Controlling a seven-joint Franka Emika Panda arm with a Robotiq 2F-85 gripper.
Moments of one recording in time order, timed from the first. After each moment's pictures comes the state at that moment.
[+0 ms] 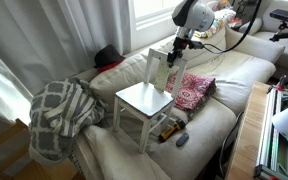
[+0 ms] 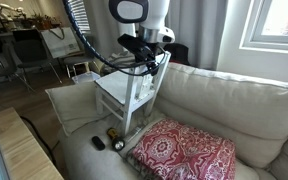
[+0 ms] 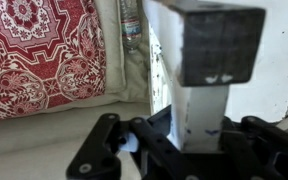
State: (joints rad) arm -0.28 0.44 0.09 -2.13 0.65 2.56 -0.65
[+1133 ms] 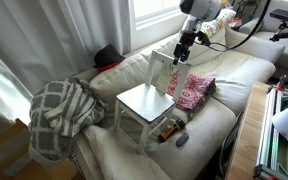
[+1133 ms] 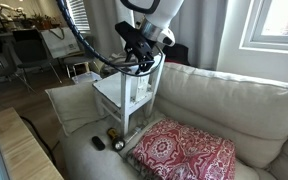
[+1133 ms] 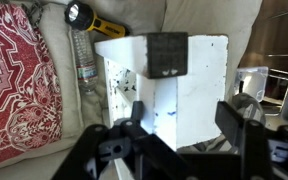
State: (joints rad) arm -0.32 0.40 0.02 -2.10 0.71 2.14 -0.74
